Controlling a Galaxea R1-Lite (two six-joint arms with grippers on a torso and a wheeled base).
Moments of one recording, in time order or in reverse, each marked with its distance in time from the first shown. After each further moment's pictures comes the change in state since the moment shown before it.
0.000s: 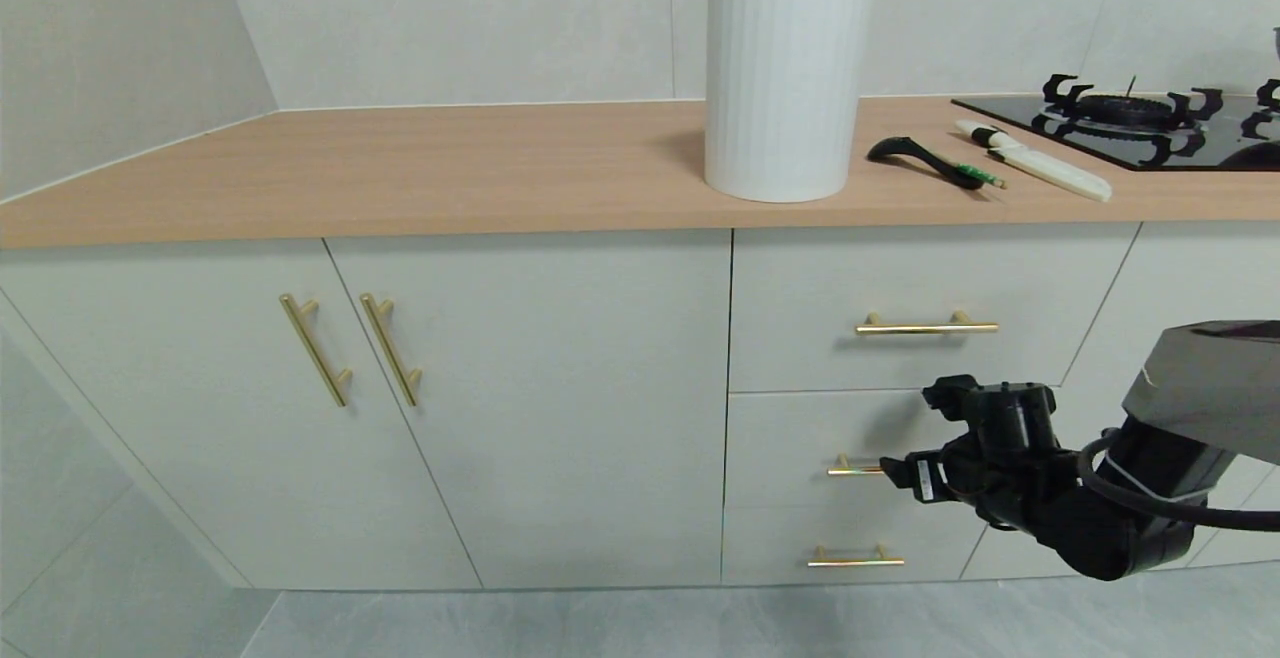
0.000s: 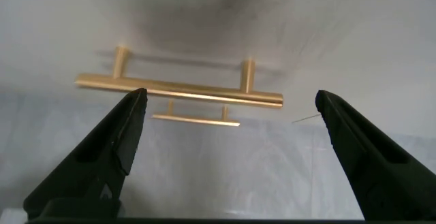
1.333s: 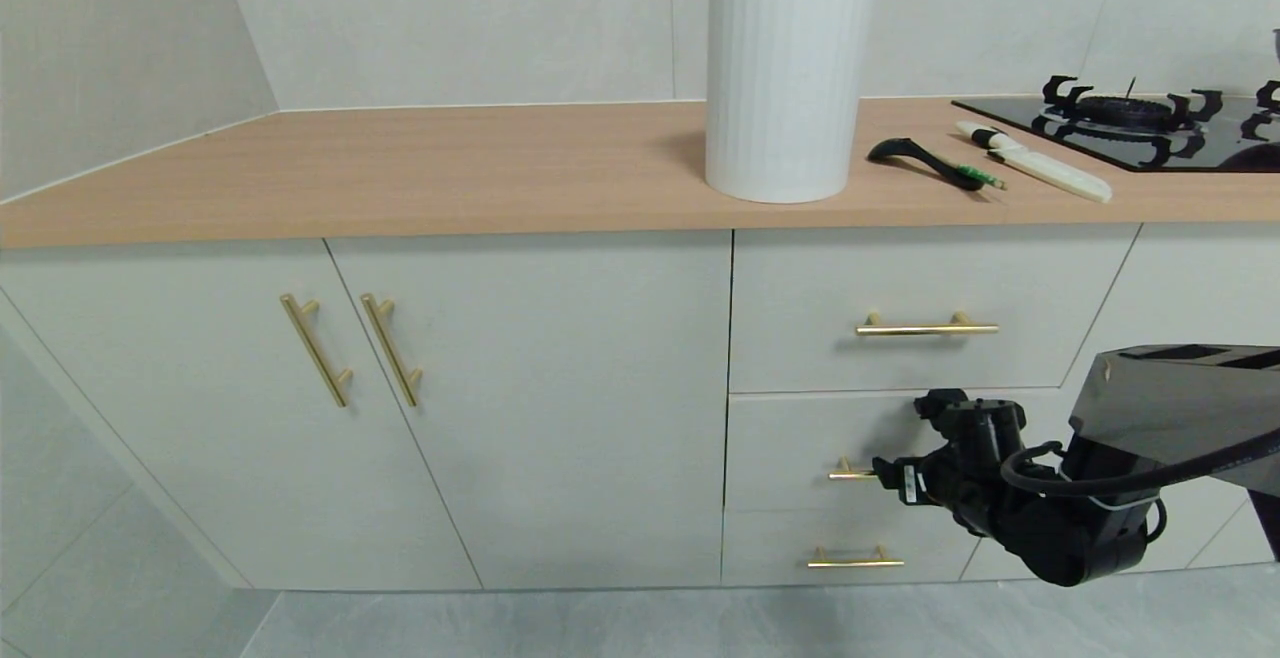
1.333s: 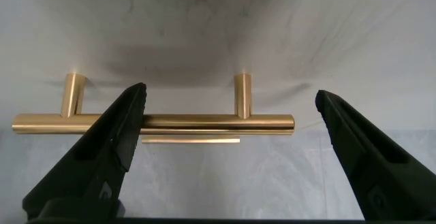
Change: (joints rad) left arm 0.000 0.000 0.000 -0.001 0.000 0.000; right arm 0.002 0.142 -0.060 -0.051 -0.061 0.072
